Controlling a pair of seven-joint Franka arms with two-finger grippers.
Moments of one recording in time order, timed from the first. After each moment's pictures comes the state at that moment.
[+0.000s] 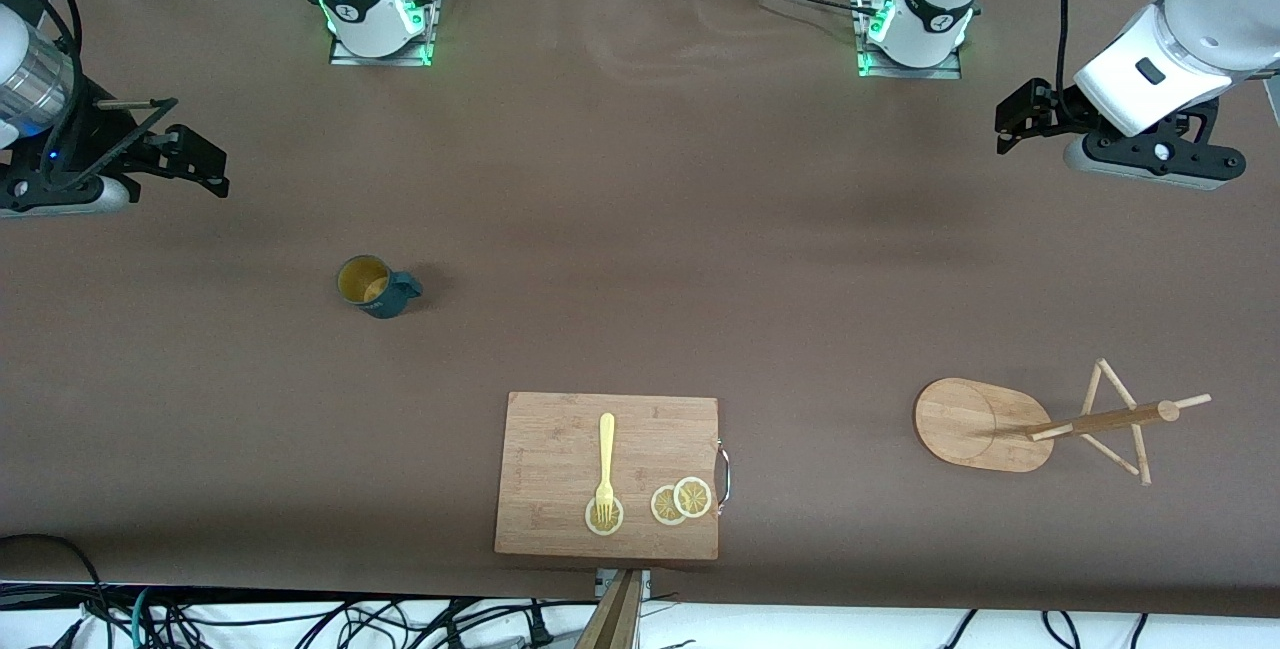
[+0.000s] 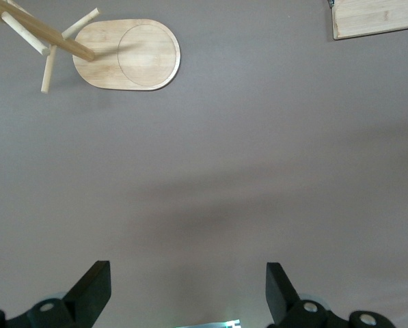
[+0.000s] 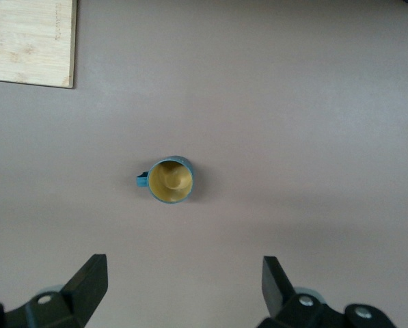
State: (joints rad) left arm -0.04 -0.02 -0.12 -1.61 -0.01 1.49 -0.01; right arm 0.08 0.03 0.00 -1.61 -0.02 1.65 0.01
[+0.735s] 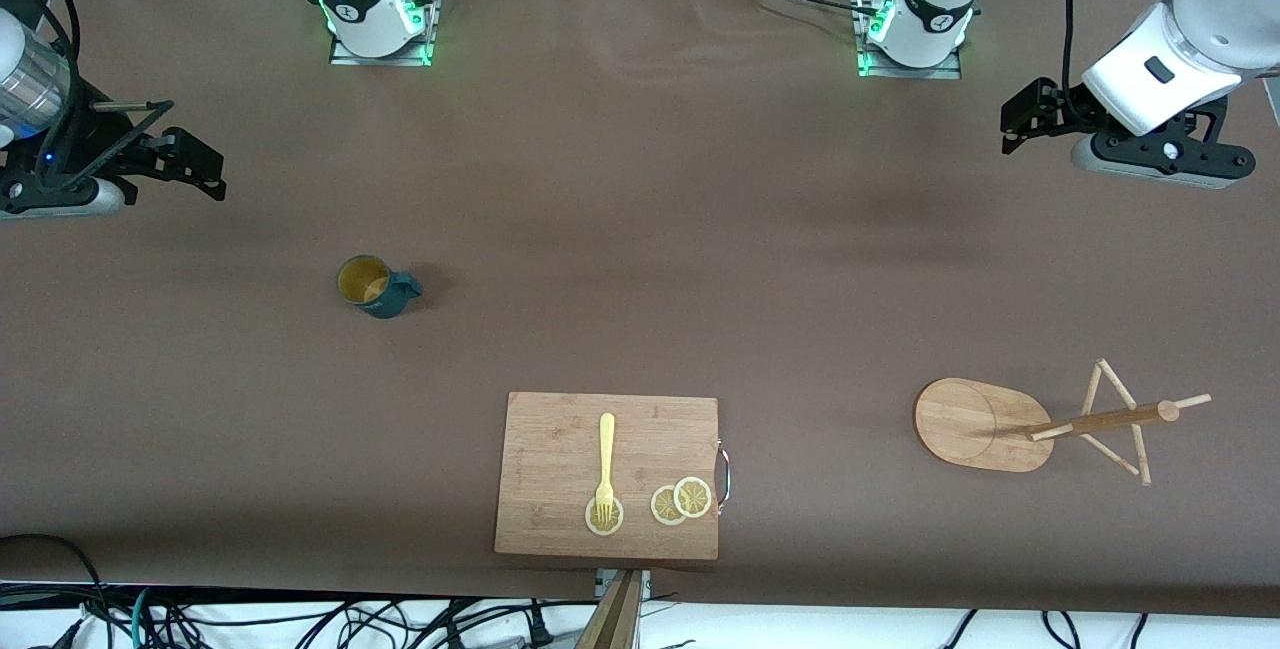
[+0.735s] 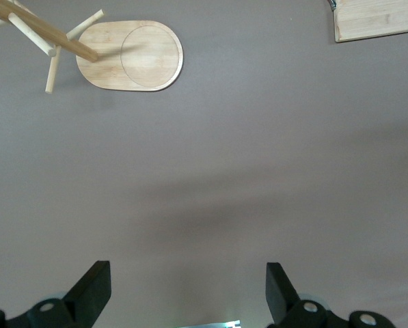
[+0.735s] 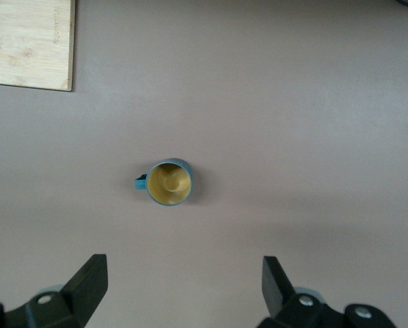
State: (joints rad) left arm -0.04 -0.02 -0.12 -1.60 -0.01 1.49 -0.01; right arm 0.08 0.03 0.00 -1.61 -0.02 1.65 0.01
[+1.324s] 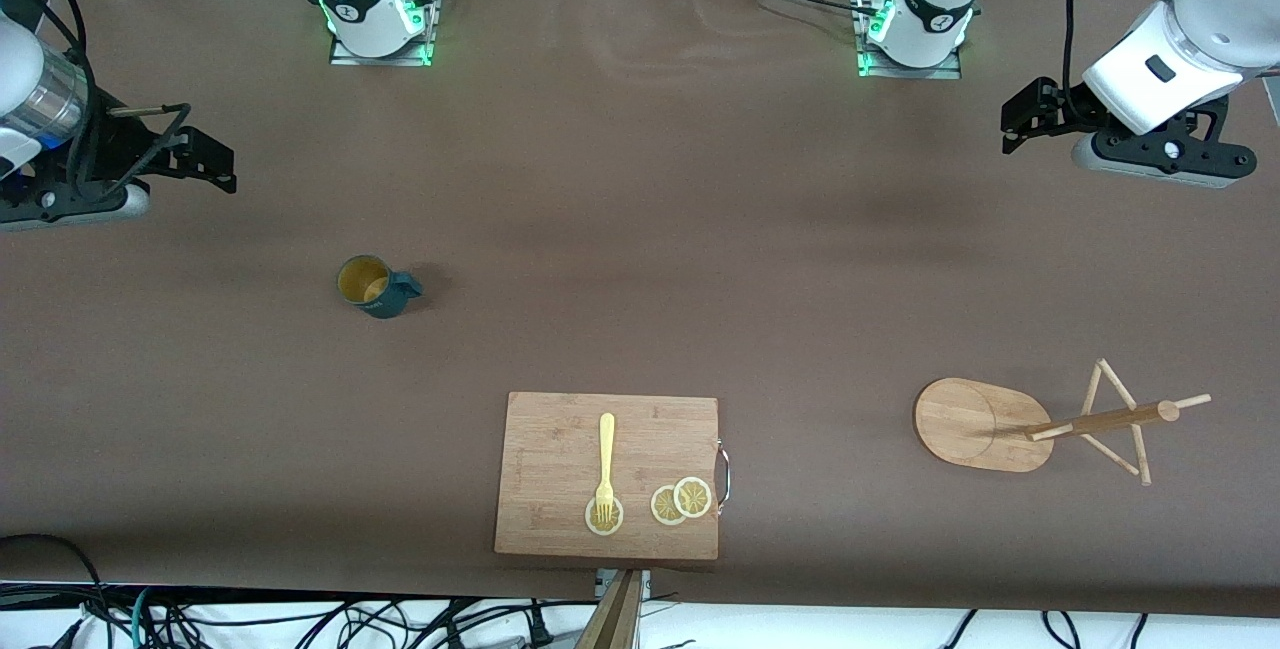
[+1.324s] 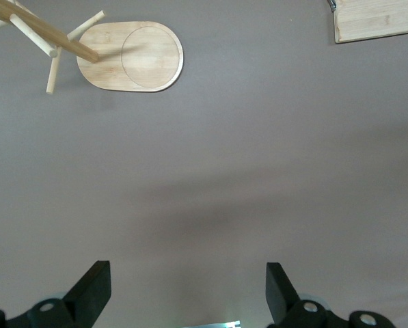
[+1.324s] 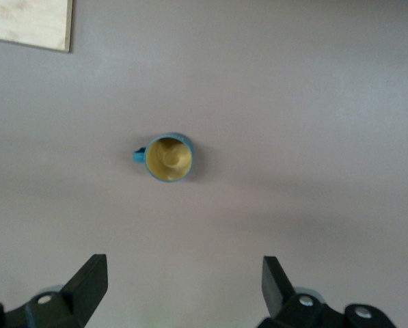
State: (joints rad) left arm -0.04 -0.02 -0.12 -1.60 -0.01 1.49 -0.01; right arm 0.08 0.06 0.00 -1.61 -0.02 1.58 -0.06
